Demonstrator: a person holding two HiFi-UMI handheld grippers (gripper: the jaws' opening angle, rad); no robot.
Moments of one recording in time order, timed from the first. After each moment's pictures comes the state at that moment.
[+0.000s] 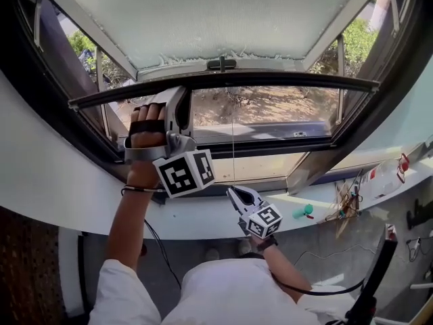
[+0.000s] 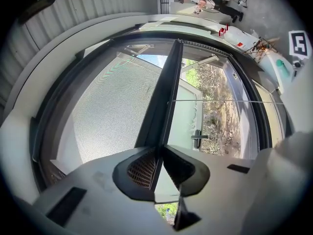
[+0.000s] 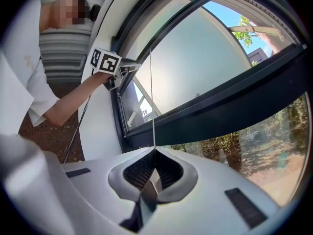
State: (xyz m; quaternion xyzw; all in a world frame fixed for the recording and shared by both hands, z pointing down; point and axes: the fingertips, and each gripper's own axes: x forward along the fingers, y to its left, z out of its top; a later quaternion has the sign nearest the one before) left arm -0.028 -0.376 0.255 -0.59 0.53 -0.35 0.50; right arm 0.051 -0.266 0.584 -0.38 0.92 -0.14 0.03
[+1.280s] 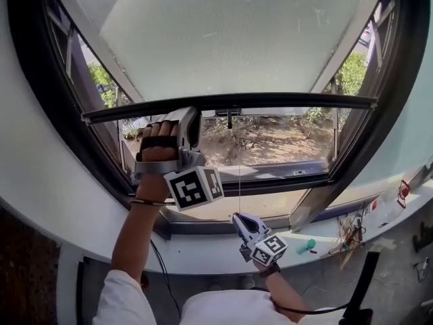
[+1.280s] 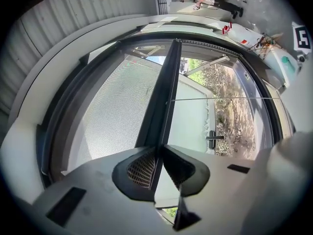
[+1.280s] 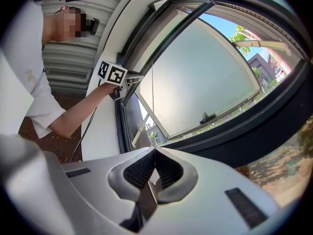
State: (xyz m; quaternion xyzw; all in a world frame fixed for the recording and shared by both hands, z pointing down) left arm -0.028 -0.372 0.181 -0.57 0.54 -0.33 0.52; right arm 0.049 -0.267 0.506 -0.37 0.92 -0.11 0.11
